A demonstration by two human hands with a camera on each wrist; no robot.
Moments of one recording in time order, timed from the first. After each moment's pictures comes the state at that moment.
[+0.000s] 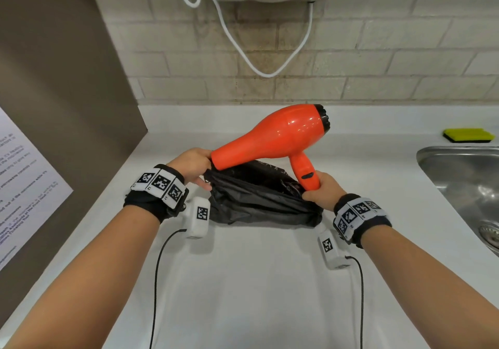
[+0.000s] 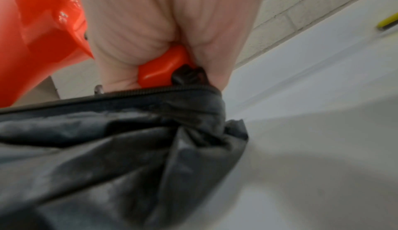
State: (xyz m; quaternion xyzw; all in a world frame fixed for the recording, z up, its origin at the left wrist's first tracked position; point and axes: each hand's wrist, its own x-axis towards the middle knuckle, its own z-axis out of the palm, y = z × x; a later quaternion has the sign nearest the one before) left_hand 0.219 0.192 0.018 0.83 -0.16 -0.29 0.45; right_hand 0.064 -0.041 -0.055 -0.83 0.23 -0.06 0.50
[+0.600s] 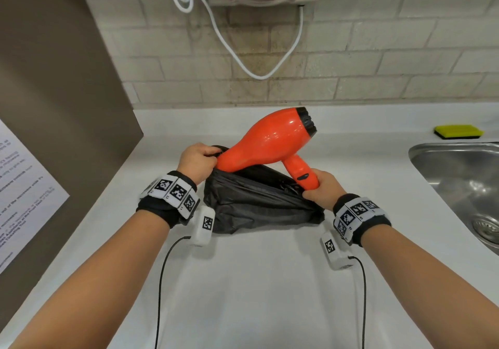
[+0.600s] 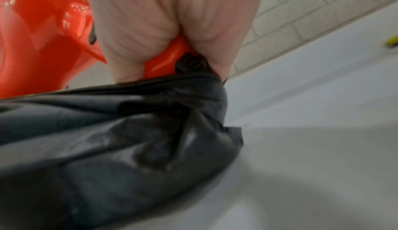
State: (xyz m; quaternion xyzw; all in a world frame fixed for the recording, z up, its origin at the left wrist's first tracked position) left_hand 0.212 0.177 0.007 0.88 -0.21 -0.06 0.42; right_hand 0.054 -0.041 -0.050 -0.85 0.23 -0.09 0.46
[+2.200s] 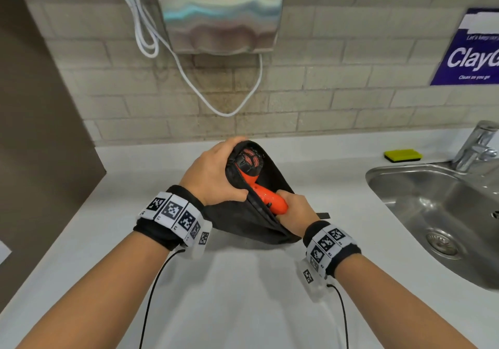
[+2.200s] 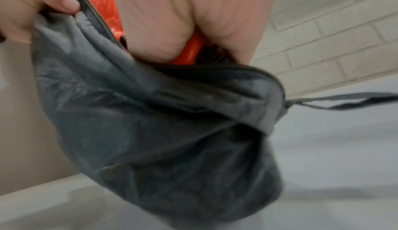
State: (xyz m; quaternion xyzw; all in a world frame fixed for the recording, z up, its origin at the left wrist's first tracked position) left_hand 0.176 0.123 0.064 0.78 -0.50 0.02 0.37; right_hand 0.052 -0.042 -0.030 -0.90 0.22 -0.12 0.34
